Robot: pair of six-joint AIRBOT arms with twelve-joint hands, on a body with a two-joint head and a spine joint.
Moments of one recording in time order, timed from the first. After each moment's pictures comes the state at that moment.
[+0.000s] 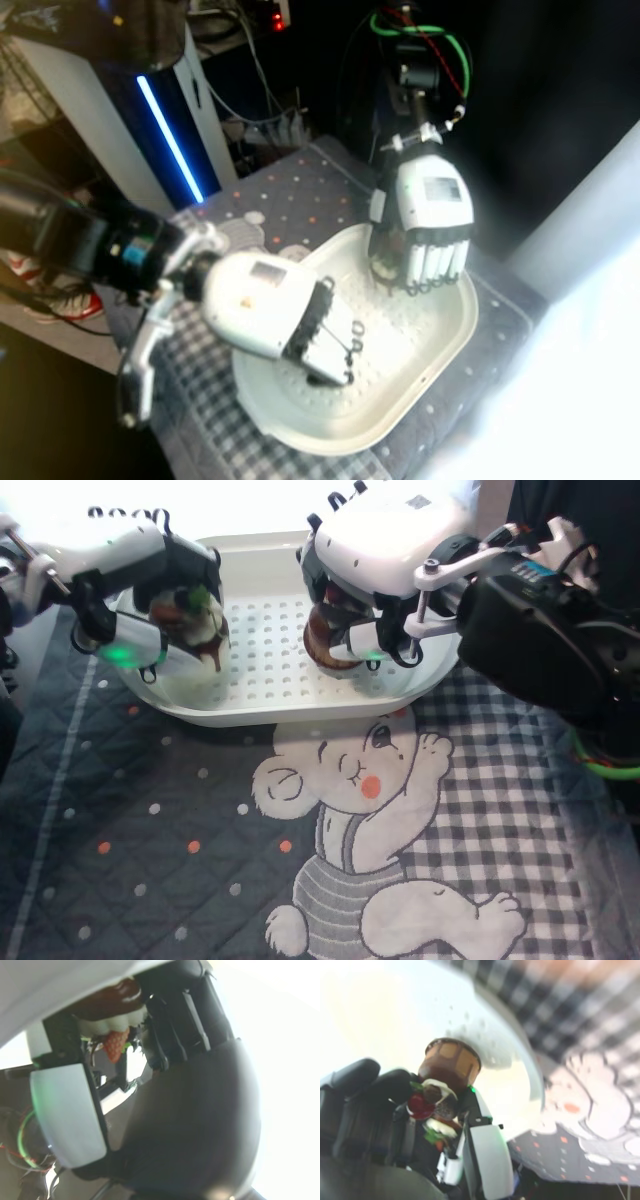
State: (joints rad) left arm 0.54 -1.13 1.28 -0.25 -0.36 1.27; right arm -0.53 -1.21 1.16 0.44 0.53 -1.59
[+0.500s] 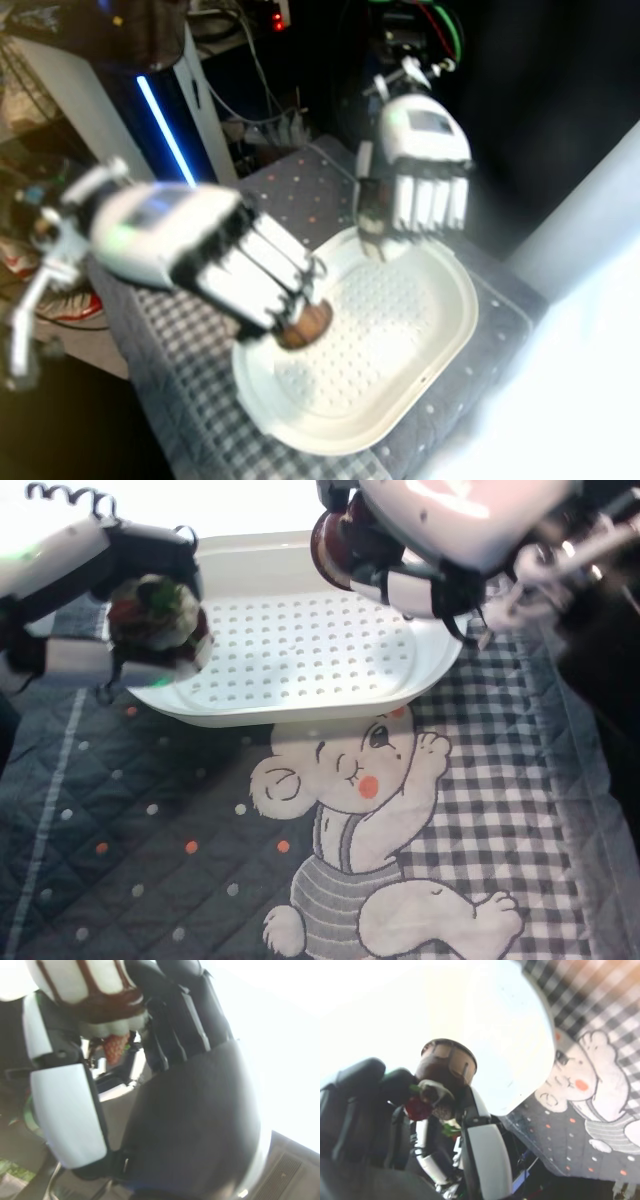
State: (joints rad) left arm 0.63 -0.89 0.96 -0.13 -0.66 1.26; right arm -0.56 -0.97 0.87 0.26 0.83 -1.59
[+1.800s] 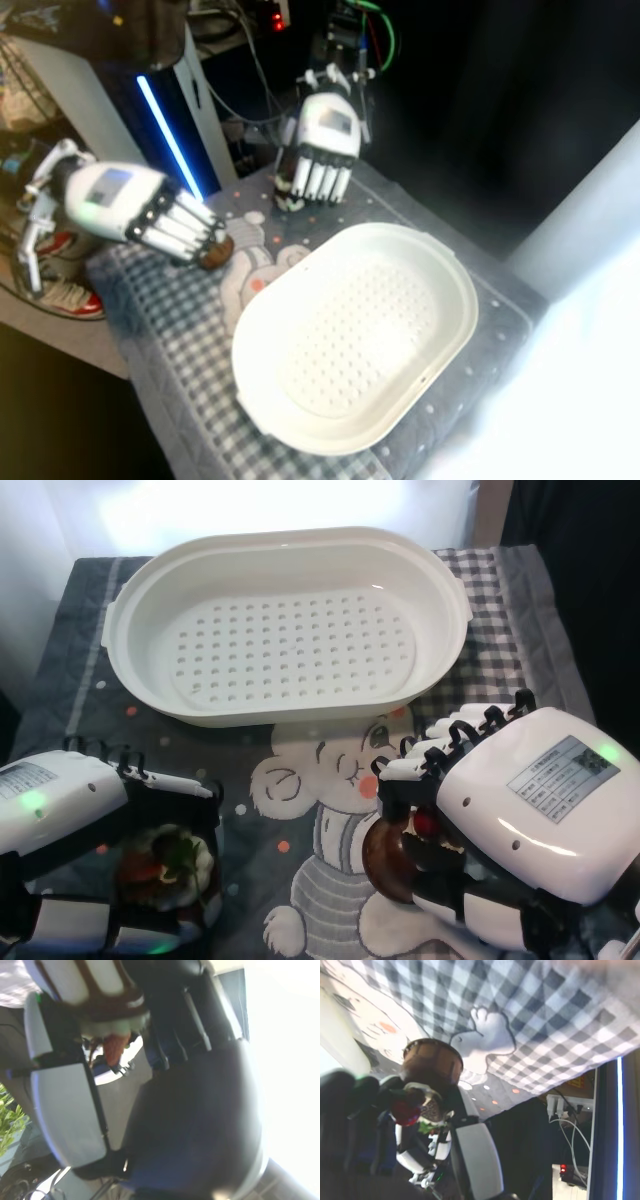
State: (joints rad) left arm 1.02 -0.85 0.71 -0.15 -0.77 1.10; right arm -1.10 -0.85 0.53 0.33 1.09 -1.42
